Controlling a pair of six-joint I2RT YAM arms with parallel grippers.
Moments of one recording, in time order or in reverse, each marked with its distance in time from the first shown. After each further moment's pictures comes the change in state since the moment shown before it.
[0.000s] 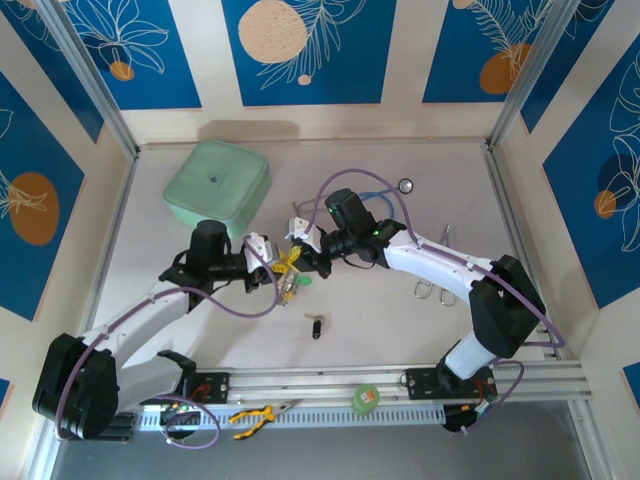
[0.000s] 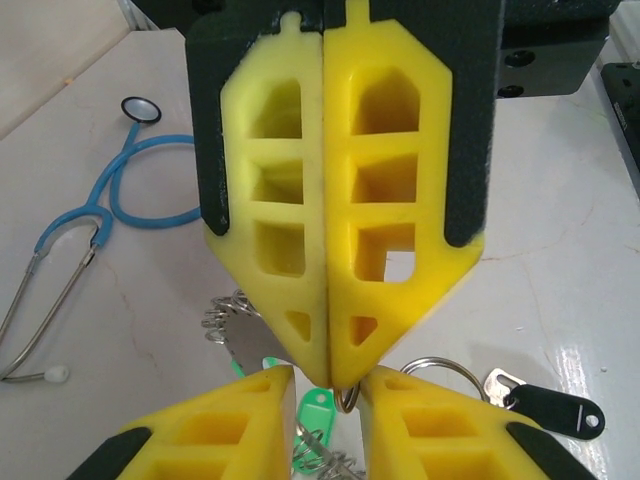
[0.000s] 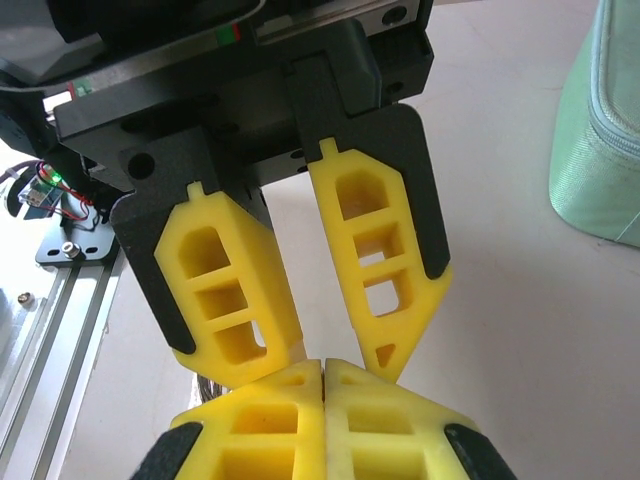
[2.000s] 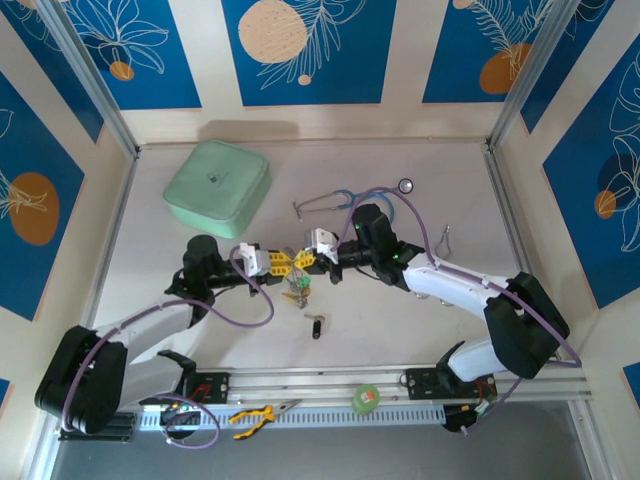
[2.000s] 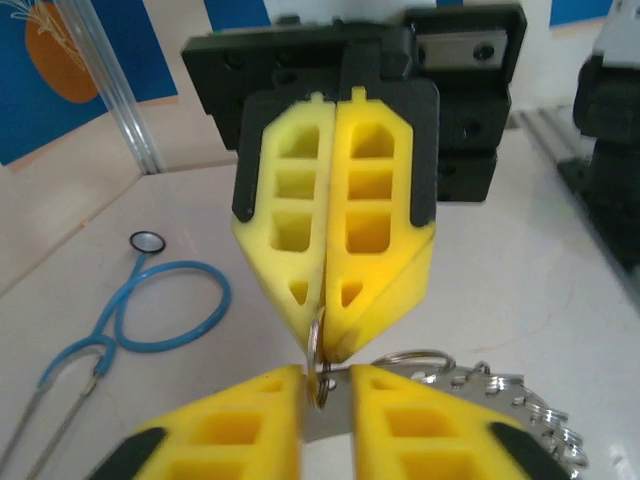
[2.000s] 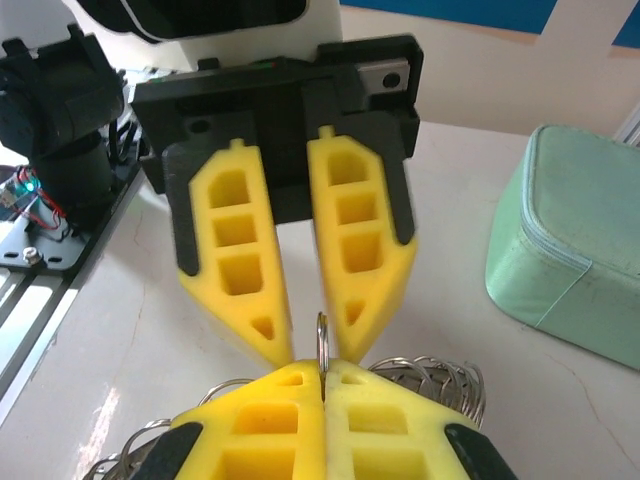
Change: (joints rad) left arm 0.006 0.014 -0.200 0.573 0.143 -0.167; right arm -0.042 -0.146 -0.282 0.402 -0.057 -0.060
